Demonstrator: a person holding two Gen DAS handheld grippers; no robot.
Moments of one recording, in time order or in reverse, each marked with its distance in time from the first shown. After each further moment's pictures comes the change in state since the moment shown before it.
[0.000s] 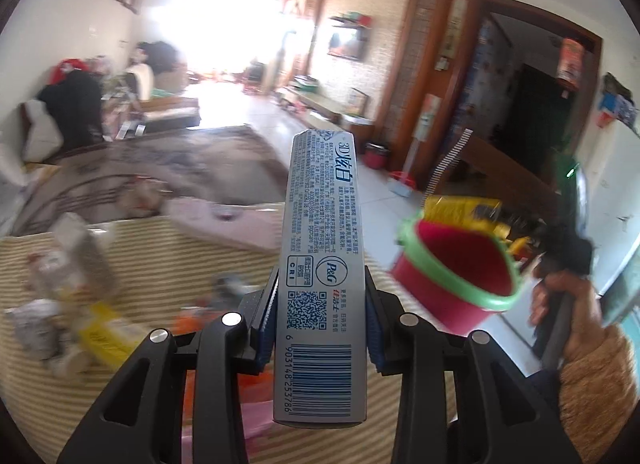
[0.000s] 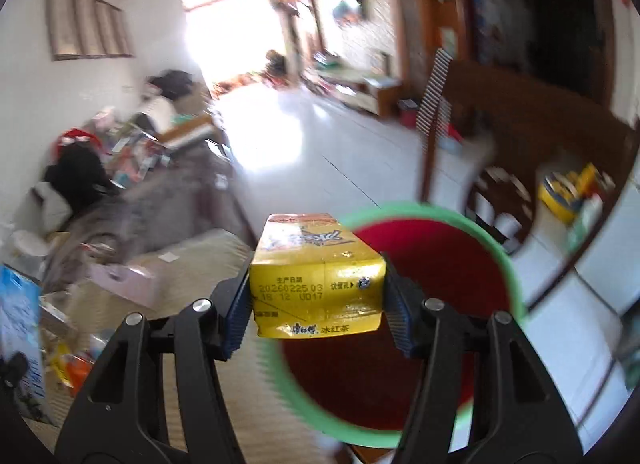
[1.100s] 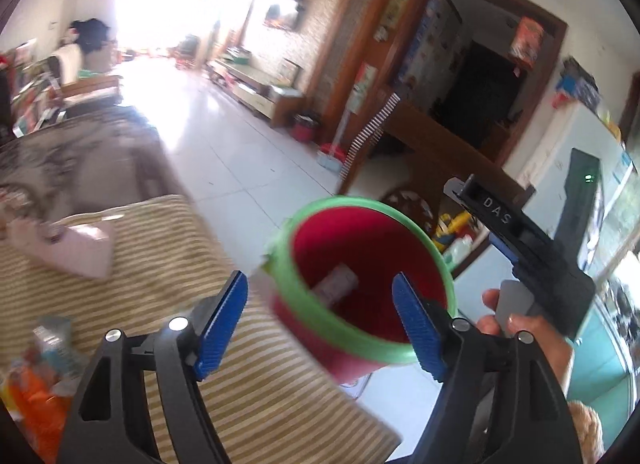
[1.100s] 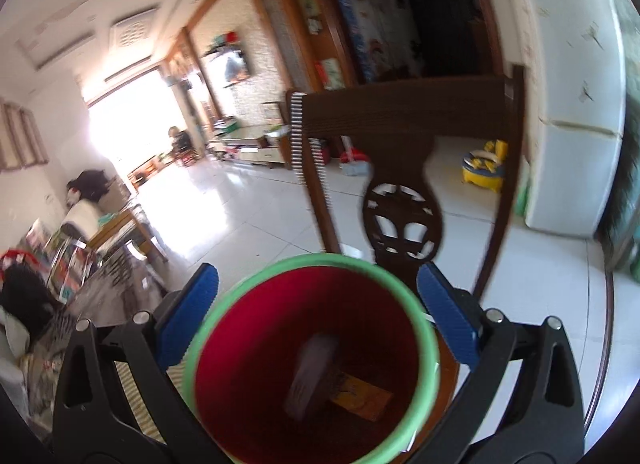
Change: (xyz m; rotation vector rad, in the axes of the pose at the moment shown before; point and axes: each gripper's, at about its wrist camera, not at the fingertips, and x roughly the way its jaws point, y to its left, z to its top) left arm 0.095 -0.093 0.032 0.015 0.082 -0.197; right arm -0.033 -0.031 0.009 0.261 -0.271 -0.190
